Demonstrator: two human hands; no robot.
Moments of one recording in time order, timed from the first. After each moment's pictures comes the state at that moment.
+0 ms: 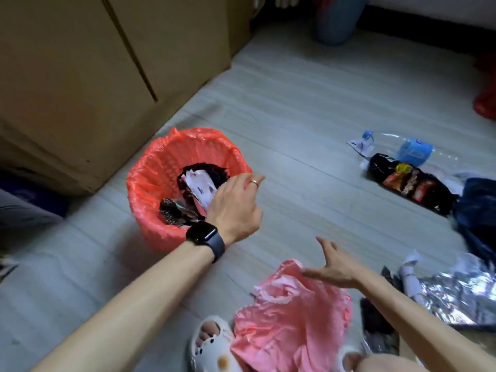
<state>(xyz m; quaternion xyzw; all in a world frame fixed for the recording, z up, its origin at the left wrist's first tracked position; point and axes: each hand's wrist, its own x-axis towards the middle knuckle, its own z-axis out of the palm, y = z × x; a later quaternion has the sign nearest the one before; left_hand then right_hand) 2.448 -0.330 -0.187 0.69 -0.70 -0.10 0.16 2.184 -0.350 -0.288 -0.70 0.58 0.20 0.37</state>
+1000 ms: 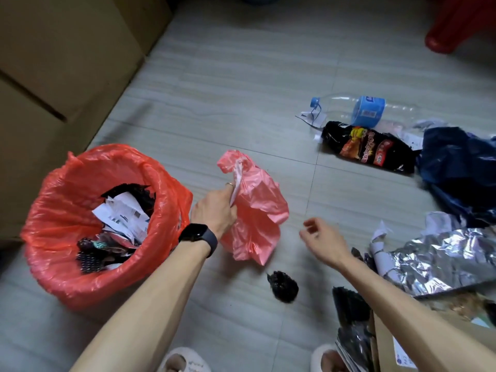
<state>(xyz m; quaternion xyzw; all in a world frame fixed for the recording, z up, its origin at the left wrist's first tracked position) 2.364 -0.424 -0.286 0.73 -0.67 -0.14 0.00 2.102 -0.399 -0.360 -0.59 0.69 -0.06 0.42</state>
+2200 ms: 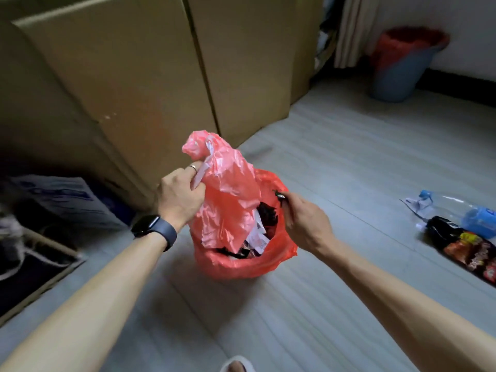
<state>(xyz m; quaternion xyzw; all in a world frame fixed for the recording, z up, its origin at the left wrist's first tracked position) 2.610 -0.300 -0.103 0.84 -0.47 0.07 0.24 2.381 -0.420 -0.197 -0.87 0.37 -0.24 0.22</state>
